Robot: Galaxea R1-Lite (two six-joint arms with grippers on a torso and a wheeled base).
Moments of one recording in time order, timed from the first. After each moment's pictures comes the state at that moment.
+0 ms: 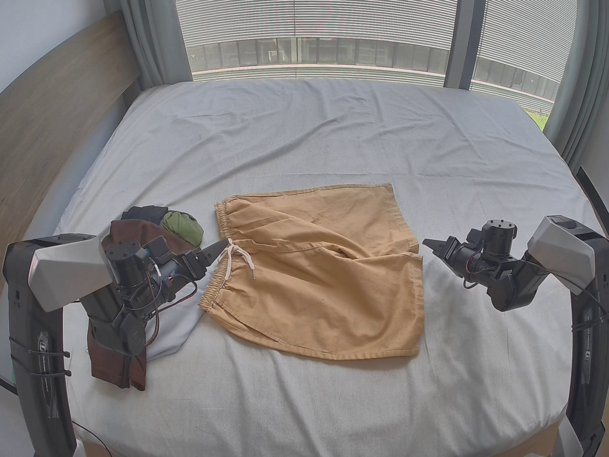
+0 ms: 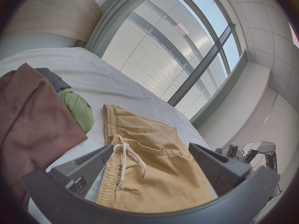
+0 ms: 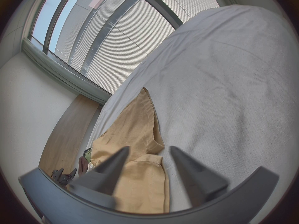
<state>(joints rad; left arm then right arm) -0.11 2.40 -0.81 -1.54 -0.40 -0.52 0.05 2.49 -1.16 -1.04 0.40 0.68</state>
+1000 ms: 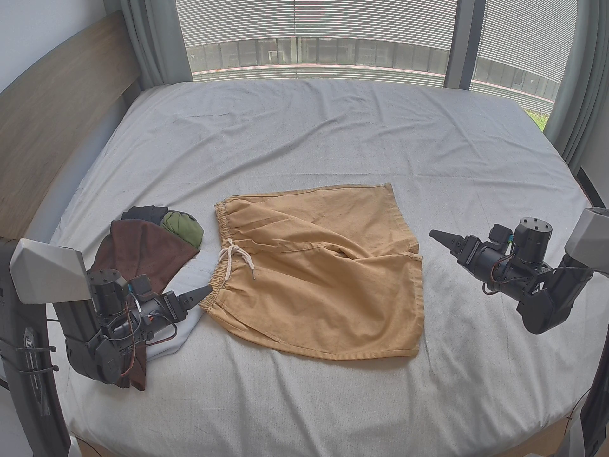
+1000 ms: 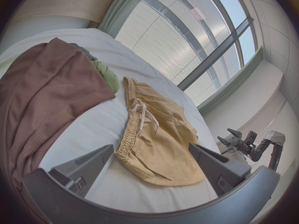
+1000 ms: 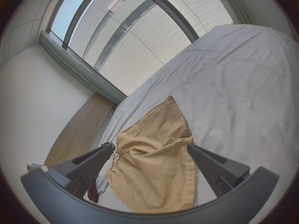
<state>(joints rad) -0.04 2.33 -0.48 -1.54 -0.48 -0.49 0.11 2.14 -0.68 -1.28 0.38 0.63</state>
